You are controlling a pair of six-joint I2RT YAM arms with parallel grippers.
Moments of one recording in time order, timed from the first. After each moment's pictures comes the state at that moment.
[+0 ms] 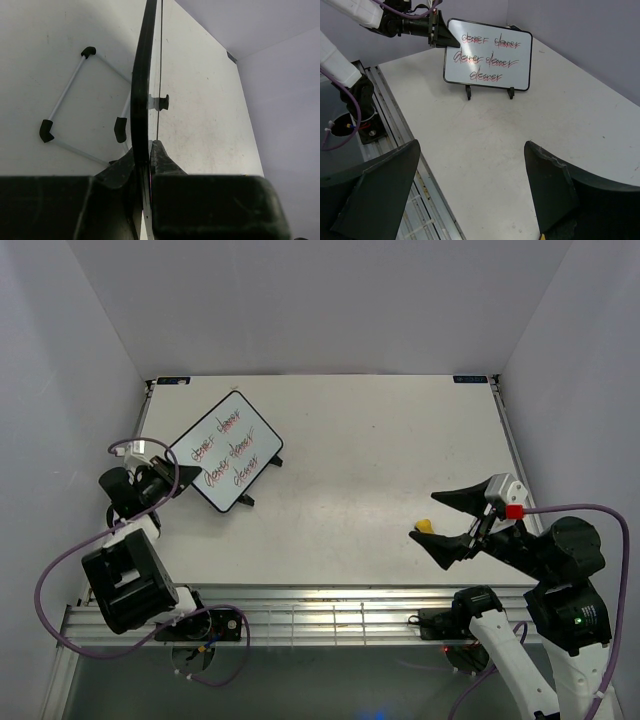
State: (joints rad) left arm 0.51 1.35 0.50 0.52 0.92 -0.57; right arm 0.29 0.36 0.97 -0.58 -0.75 -0.01
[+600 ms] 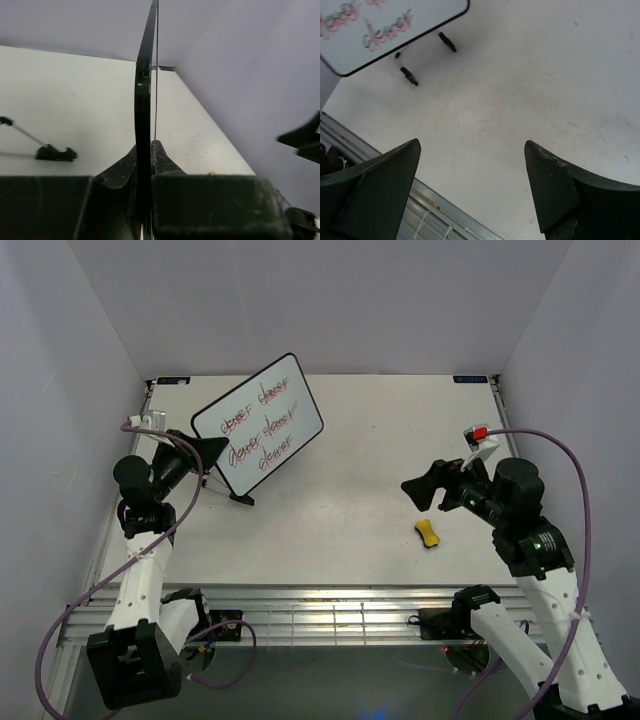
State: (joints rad) left arm 0.20 0.95 0.61 0.46 0.76 -0.63; right arm 0.30 0.63 0.92 -0.56 -0.39 0.25
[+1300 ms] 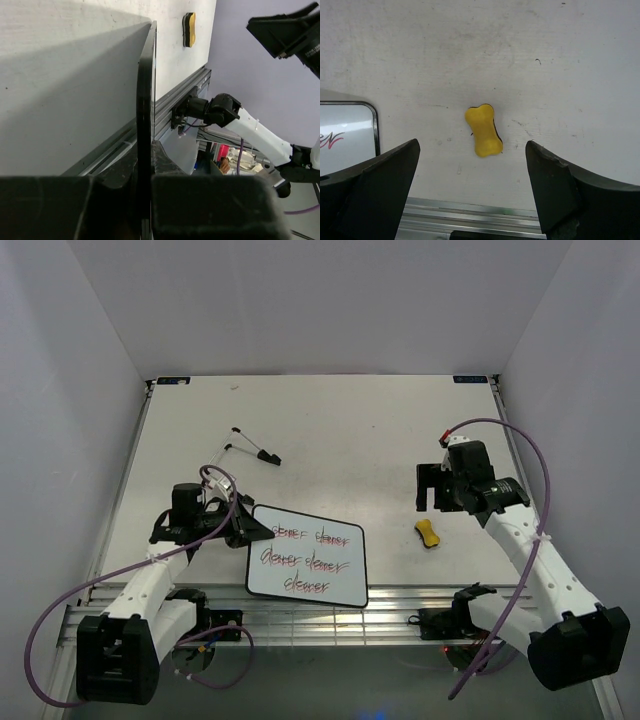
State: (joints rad) left arm -0.07 0.94 0.42 -0.25 0.94 -0.70; right arm 0.29 0.99 0.90 -0.79 0.07 0.19
